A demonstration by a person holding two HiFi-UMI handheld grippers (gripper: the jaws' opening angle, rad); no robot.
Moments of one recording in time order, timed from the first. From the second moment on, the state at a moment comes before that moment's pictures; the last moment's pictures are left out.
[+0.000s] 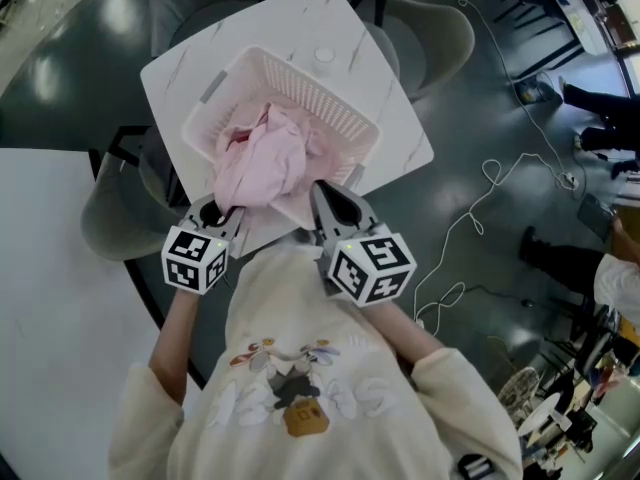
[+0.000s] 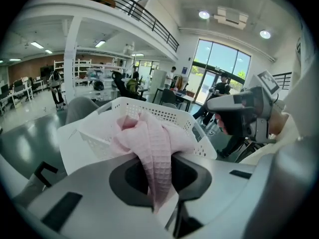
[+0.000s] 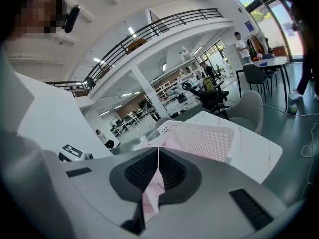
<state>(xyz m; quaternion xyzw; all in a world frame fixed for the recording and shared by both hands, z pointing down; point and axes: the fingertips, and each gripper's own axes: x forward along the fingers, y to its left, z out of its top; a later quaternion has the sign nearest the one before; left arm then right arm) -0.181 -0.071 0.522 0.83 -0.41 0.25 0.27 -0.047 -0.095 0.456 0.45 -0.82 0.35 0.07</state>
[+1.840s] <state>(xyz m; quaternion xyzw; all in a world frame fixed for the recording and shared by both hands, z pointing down) -0.093 -0.189 0.365 0.92 -0.32 0.21 0.12 0.004 -0.100 0.458 0.52 -0.77 0.37 0.01</state>
